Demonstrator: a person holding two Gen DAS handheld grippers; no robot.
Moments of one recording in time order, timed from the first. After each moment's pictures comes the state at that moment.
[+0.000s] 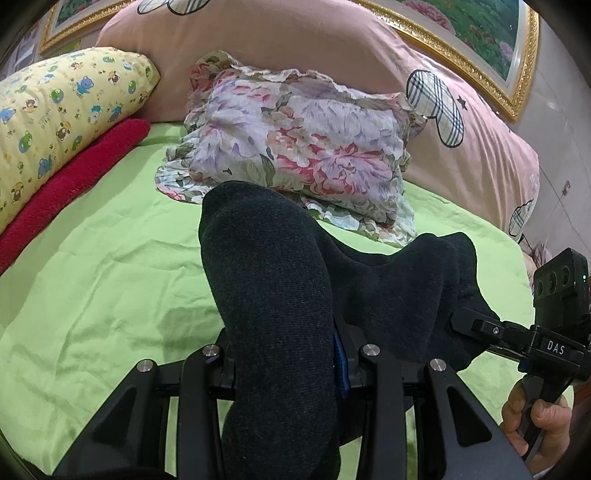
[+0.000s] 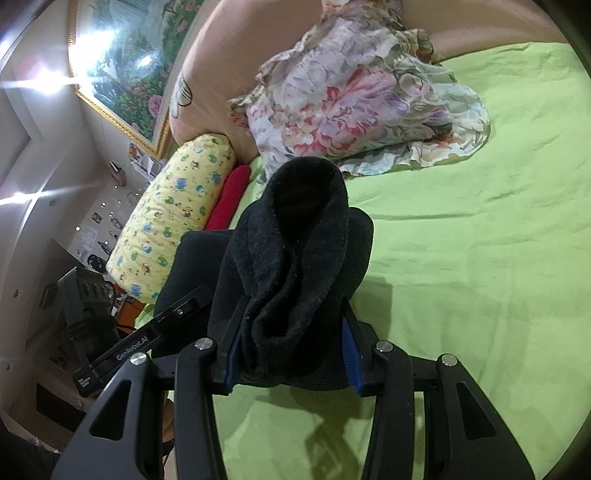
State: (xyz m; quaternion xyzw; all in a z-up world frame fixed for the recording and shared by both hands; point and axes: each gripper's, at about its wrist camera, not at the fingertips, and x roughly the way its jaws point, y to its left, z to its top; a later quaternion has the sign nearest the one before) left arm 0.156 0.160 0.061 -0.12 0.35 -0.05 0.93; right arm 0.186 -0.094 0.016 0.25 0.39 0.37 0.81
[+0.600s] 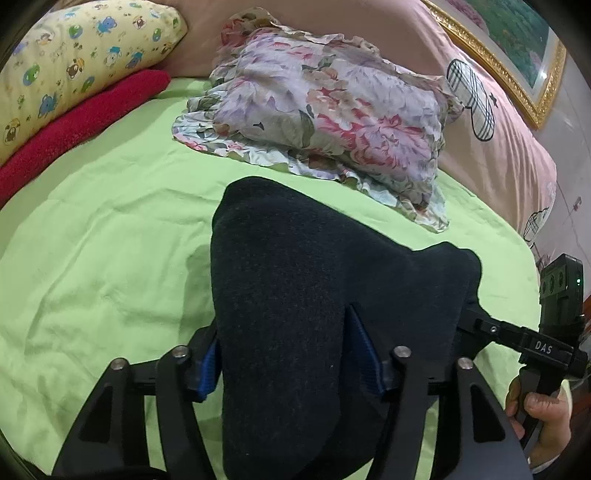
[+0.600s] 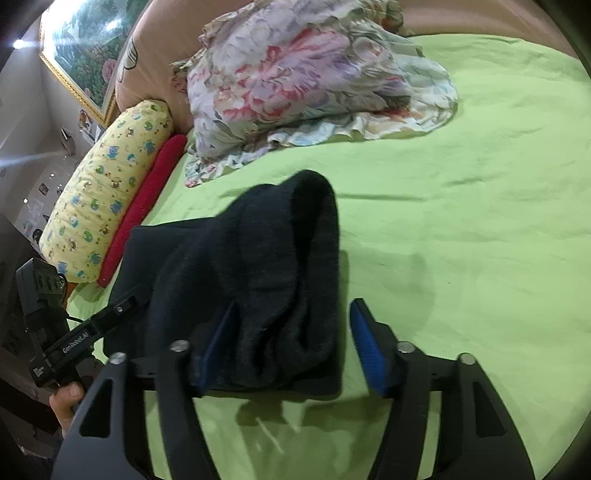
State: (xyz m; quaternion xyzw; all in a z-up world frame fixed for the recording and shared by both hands) left arm 0.171 0.189 0.002 -0.15 0.38 -0.03 0.91; right arm 0.218 -0.090 -0.028 0.16 0.43 0.29 0.84
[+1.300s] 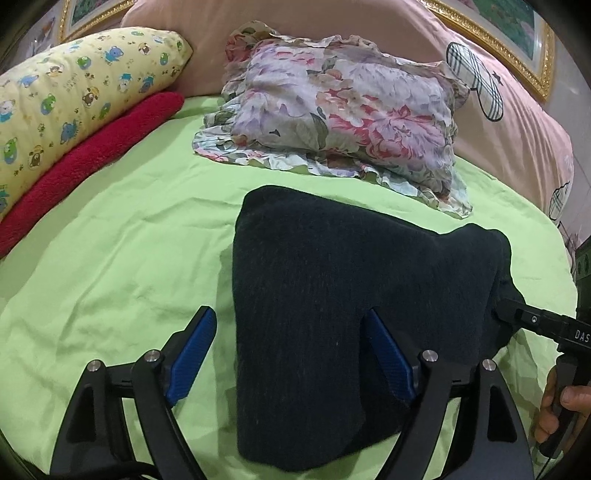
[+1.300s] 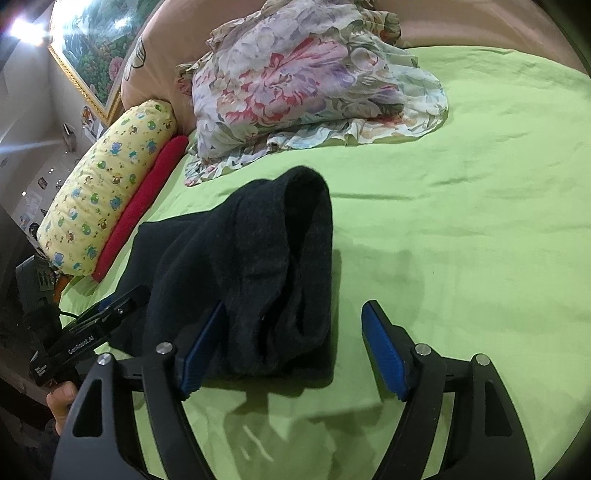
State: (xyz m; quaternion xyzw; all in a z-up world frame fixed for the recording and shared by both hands) left arm 0.151 0.179 0.003 -0.09 0.37 0.02 0.93; right arm 0.201 -0.094 -0.026 0.15 0.41 0.29 0.85
